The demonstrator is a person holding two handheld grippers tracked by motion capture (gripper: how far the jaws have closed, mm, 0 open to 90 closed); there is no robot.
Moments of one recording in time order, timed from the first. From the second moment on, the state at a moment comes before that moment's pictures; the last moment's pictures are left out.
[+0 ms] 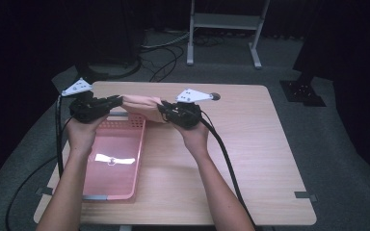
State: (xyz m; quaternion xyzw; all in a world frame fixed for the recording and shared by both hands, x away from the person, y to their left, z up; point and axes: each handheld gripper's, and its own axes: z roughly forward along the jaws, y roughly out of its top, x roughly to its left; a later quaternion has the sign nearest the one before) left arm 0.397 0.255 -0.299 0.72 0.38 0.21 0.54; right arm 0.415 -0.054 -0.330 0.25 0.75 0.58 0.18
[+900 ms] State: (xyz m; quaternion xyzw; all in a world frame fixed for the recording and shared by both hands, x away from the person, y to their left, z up) left arm 0.368 0.342 -0.318 0.68 0.44 0.22 0.54; right arm 0.411 0.033 -0.330 0.19 0.78 0.57 0.14
